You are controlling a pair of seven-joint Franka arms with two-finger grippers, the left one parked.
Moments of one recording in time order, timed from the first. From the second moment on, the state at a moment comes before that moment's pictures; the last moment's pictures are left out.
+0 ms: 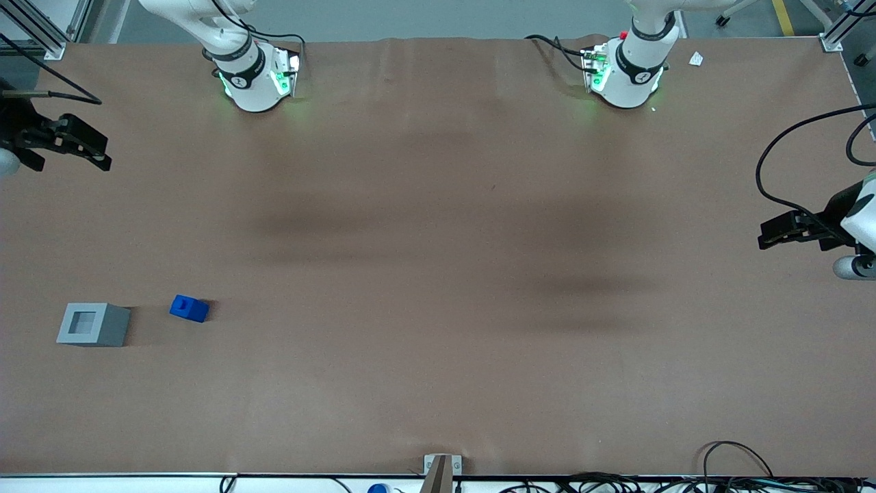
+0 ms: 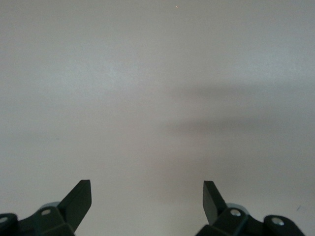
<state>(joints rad) 0.02 -0.03 0.02 -1.50 -0.05 1.46 0.01</state>
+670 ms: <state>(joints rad) -0.05 -0.01 0.01 -1.50 -0.05 1.44 0.01</state>
